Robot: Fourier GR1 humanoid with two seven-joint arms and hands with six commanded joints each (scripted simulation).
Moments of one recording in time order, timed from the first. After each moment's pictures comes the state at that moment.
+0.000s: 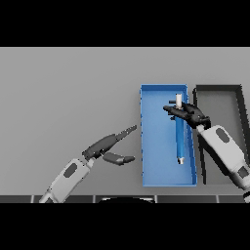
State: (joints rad) left arm -0.26 0.23 -0.57 -1.61 0.02 -0.24 0.10; right arm -0.60 -0.73 0.62 -1.27 -0.83 -0.10 0.61
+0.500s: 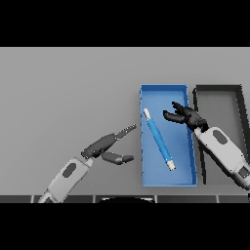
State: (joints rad) left arm -0.26 0.24 -0.56 -1.62 0.04 -0.24 0.11; right arm -0.63 -0.78 0.74 -1.31 -0.80 -0.14 0.61
